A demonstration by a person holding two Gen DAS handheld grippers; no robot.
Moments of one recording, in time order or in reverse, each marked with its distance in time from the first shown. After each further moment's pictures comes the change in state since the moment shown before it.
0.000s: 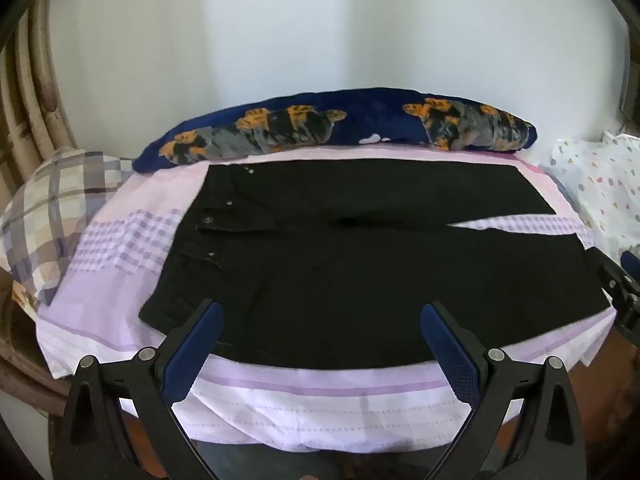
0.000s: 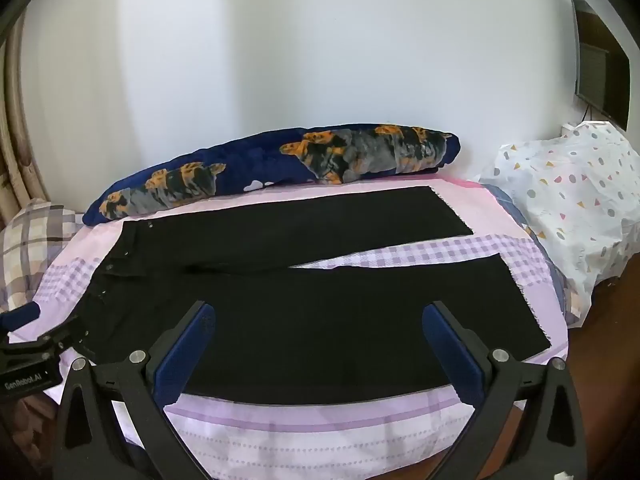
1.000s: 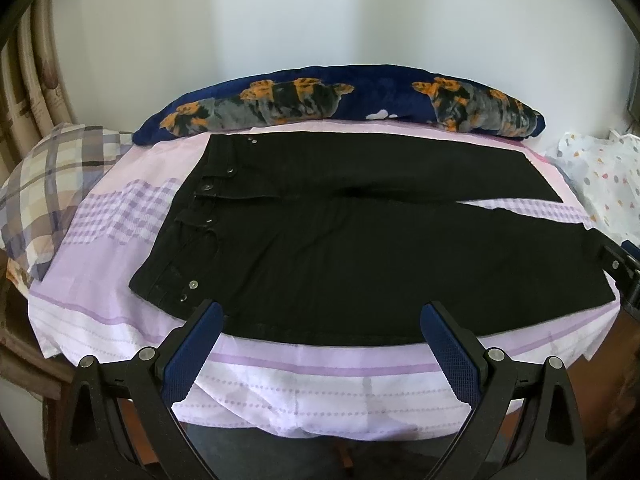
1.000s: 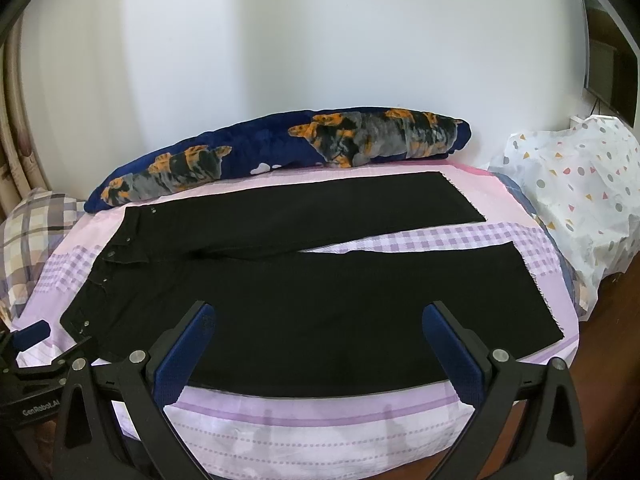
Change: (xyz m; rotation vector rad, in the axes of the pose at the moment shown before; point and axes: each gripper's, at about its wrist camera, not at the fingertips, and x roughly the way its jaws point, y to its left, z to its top) left arm 0.019 0.006 -0.021 -0.046 0.088 -0.015; right arm 0.015 0.015 -0.009 -0.009 0.059 0.010
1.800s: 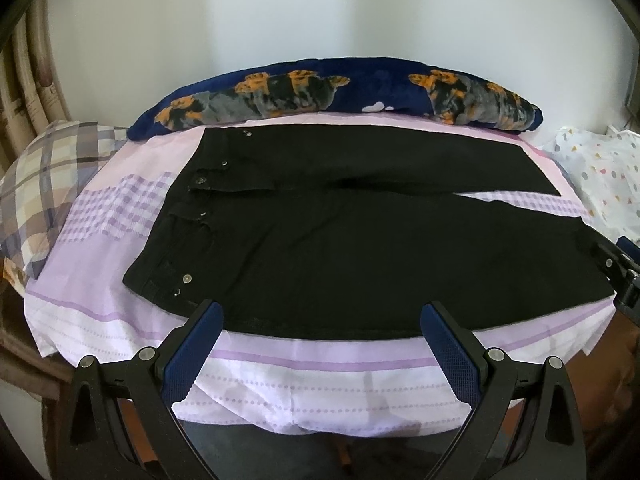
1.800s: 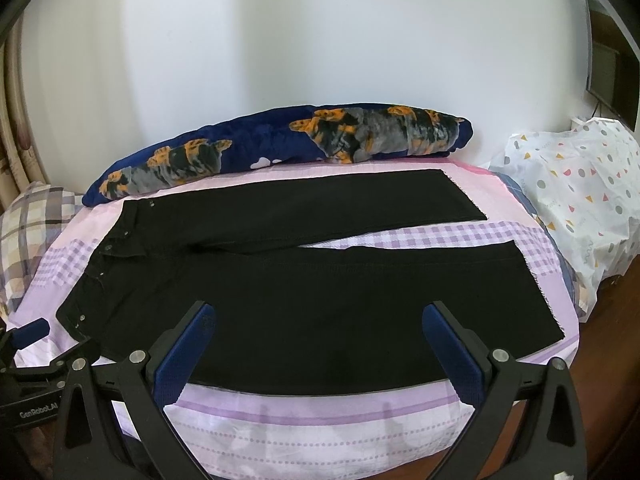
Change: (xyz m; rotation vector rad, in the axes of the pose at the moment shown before) left arm 0.008 0.000 -0.004 0.003 0.030 -0.010; right arm 0.002 -0.001 -0.003 -0.005 0.011 -0.003
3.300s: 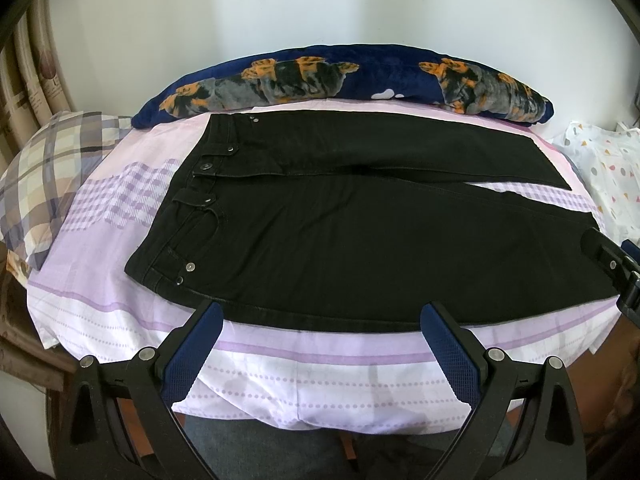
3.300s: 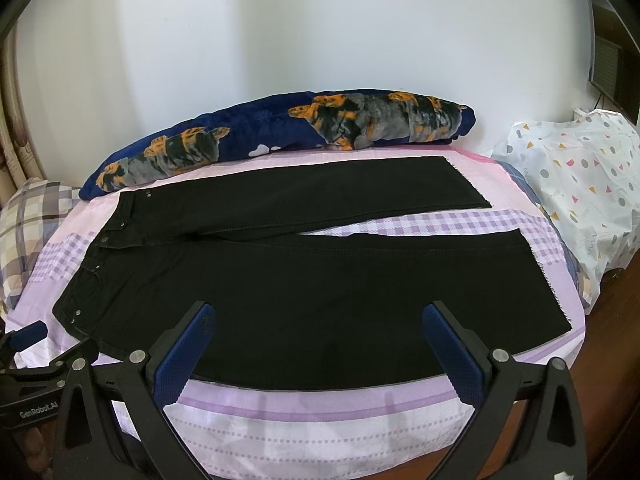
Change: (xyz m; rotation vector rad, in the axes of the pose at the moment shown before) left arm 0.007 0.006 -0.006 -0.014 0.024 0.013; right arm 0.011 0.003 -0.006 0.000 0.033 -0.003
